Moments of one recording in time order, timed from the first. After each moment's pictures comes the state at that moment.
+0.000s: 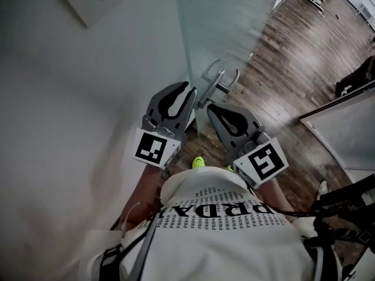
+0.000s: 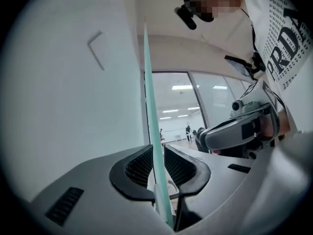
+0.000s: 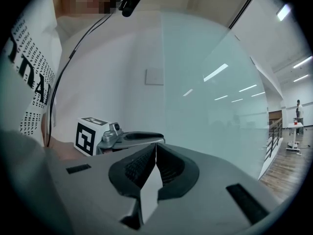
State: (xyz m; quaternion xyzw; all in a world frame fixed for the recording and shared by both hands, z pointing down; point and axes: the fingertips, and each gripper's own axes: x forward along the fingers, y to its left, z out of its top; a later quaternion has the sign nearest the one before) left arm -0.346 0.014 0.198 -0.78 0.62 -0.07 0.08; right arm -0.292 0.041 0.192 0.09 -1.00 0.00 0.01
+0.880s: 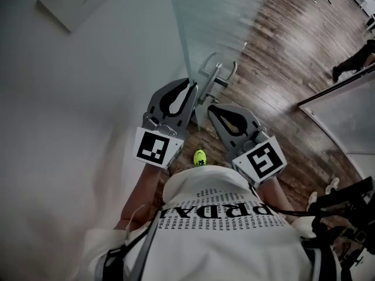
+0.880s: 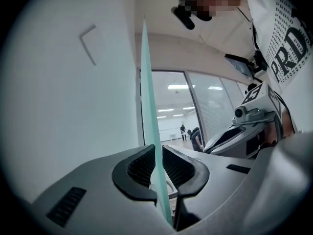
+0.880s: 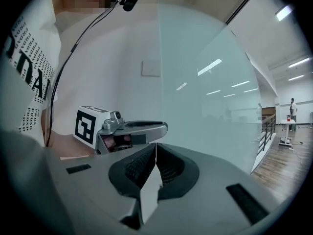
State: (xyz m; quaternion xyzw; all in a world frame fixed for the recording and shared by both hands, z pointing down) left arm -0.338 -0.002 0.197 -0.80 0.60 -0.07 0.07; right arm -0.292 0.035 0.217 0.12 -0.99 0.03 0.05
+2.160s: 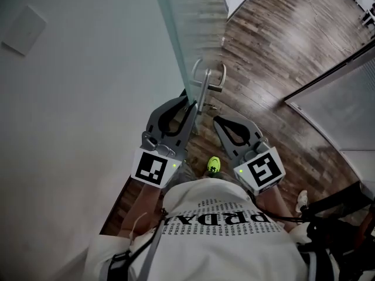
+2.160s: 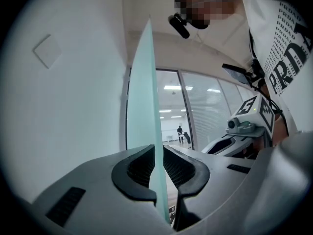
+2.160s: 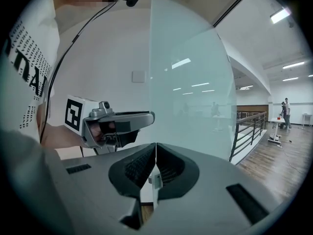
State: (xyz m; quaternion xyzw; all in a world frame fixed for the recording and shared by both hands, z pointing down) left arm -0.177 -0.020 0.260 -0.81 0.59 -0.05 0.05; right arm -0.126 -0.008 0.298 0.15 -0.98 0.03 0.10
